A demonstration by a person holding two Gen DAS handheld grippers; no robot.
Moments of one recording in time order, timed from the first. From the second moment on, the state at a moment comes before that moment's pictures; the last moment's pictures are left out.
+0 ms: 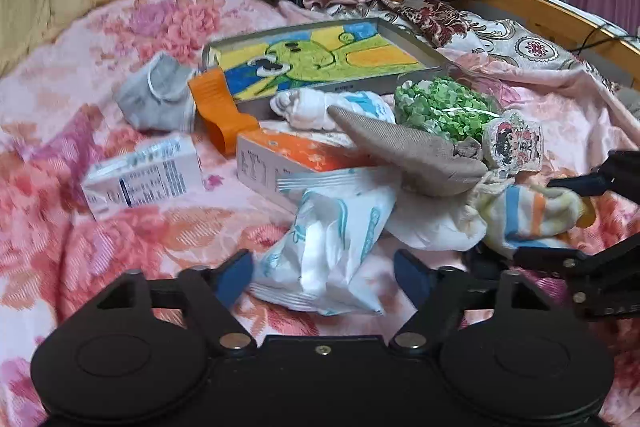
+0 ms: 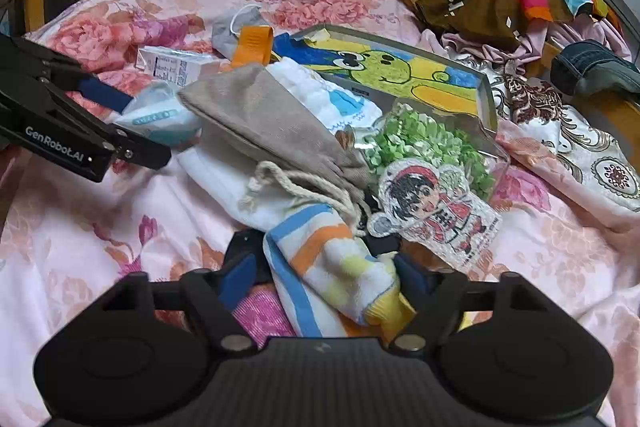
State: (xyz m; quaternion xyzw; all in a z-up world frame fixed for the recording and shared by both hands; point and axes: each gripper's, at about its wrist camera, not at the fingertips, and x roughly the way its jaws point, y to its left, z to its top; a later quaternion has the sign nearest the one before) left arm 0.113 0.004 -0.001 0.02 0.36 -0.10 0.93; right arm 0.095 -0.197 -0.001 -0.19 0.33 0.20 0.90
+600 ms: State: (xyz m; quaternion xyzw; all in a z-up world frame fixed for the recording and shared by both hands) left arm 0.091 -0.009 0.004 -0.09 0.39 -0.11 0.91; right arm 0.081 -0.197 0.000 -0.19 0.31 0.22 0.90
